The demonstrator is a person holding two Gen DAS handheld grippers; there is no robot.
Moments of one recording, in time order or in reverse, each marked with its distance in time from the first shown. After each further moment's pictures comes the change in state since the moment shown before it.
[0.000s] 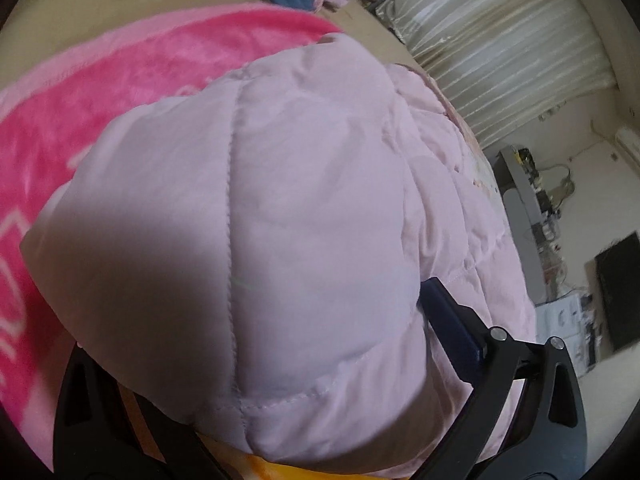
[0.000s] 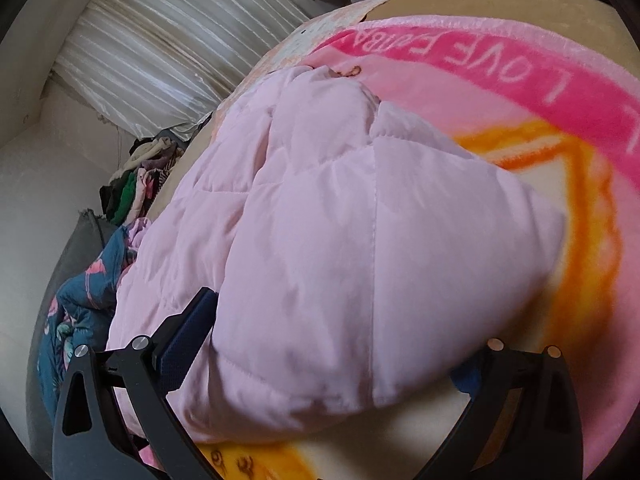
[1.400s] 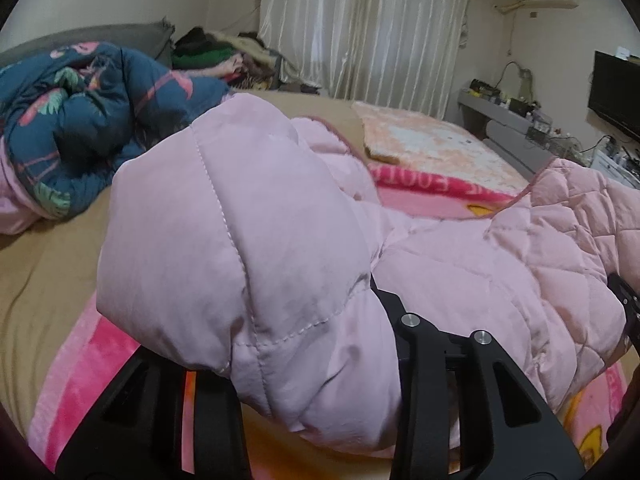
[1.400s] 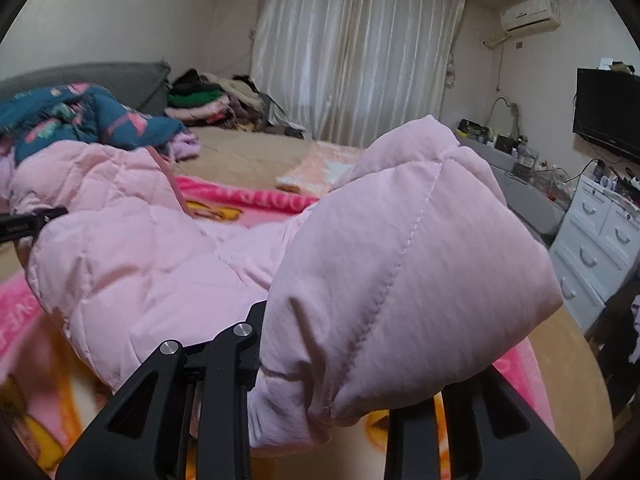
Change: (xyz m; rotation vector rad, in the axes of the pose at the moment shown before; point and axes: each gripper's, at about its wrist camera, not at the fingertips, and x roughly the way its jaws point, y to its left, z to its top) left arm -0.104 -0.097 -0.033 0.628 -0.262 0.122; right arm -0.088 0.138 -0.047 -0.960 -0.285 -0.112
